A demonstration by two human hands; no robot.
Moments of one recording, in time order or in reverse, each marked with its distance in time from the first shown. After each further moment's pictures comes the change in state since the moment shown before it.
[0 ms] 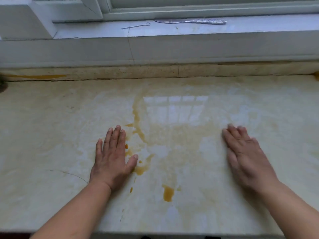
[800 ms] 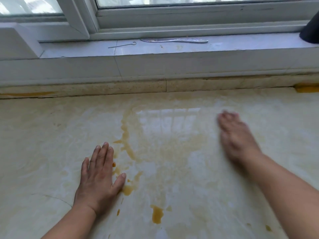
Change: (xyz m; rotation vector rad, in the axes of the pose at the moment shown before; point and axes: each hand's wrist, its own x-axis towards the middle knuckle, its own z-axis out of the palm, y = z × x) left_hand 0.000 -0.003 0.006 -0.005 0.064 0.035; right_hand 0.095 0.023 -0.035 0.005 0.083 0.043
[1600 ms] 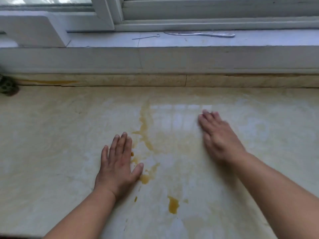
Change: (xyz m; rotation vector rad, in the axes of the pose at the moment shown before) left_hand 0.002 0.003 -0.003 0.017 -0.050 -0.032; right_hand 0.001 -0.088 0.032 0.026 -0.097 -0.242
